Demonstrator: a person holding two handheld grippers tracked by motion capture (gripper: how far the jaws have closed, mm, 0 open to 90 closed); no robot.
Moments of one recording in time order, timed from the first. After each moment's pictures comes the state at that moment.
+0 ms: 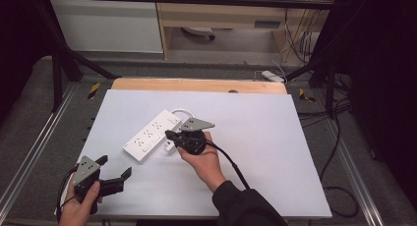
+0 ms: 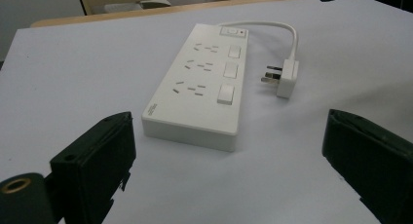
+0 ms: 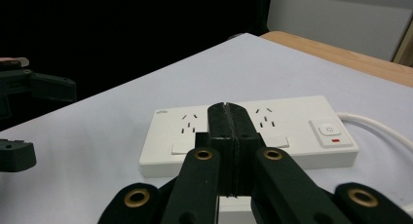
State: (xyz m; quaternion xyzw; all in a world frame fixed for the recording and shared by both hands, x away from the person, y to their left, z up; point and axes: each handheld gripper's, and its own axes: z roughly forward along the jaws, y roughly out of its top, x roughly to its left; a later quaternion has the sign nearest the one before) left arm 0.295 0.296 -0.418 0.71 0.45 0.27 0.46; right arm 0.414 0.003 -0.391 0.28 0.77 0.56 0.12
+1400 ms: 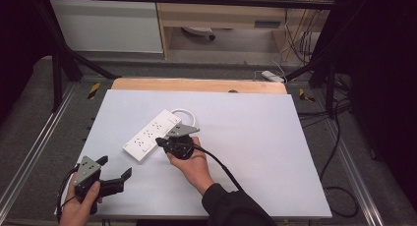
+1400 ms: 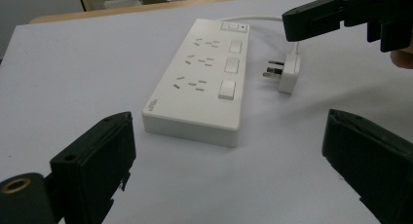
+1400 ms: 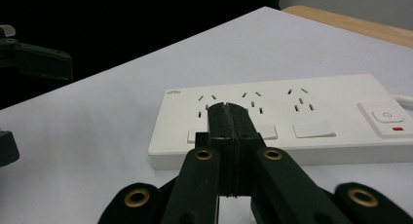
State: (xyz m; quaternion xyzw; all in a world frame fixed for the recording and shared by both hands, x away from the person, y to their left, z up) left arm 0.296 0.296 -0.420 0.72 0.45 0.27 0.46; right arm 0.414 0.035 -0.417 0.28 0.79 0.54 0.11
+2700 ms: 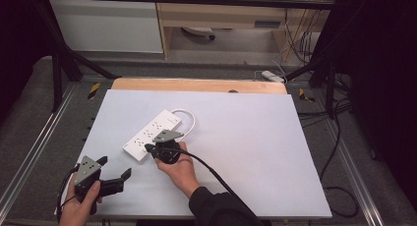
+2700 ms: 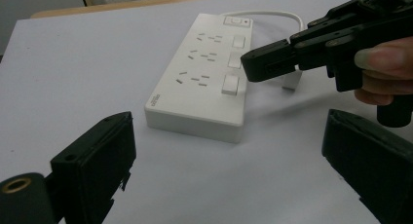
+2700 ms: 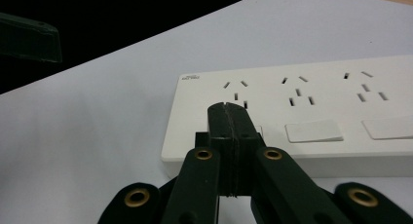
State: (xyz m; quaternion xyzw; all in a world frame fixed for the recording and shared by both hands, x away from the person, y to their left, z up) left arm 0.297 0.296 -0.421 0.72 0.45 0.27 0.45; right arm 0.415 0.077 -0.447 0.28 0.80 0.52 0.09
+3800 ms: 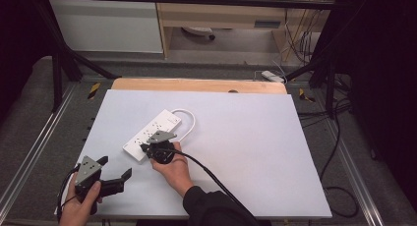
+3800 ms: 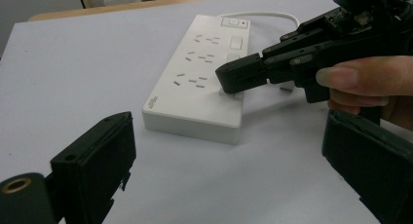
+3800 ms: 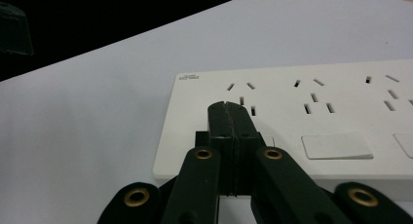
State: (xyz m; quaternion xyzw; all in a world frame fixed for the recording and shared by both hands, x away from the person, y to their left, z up) left arm 0.296 0.296 -0.421 0.72 0.45 0.27 0.45; right arm 0.421 0.093 -0.457 0.27 0.81 0.52 0.11
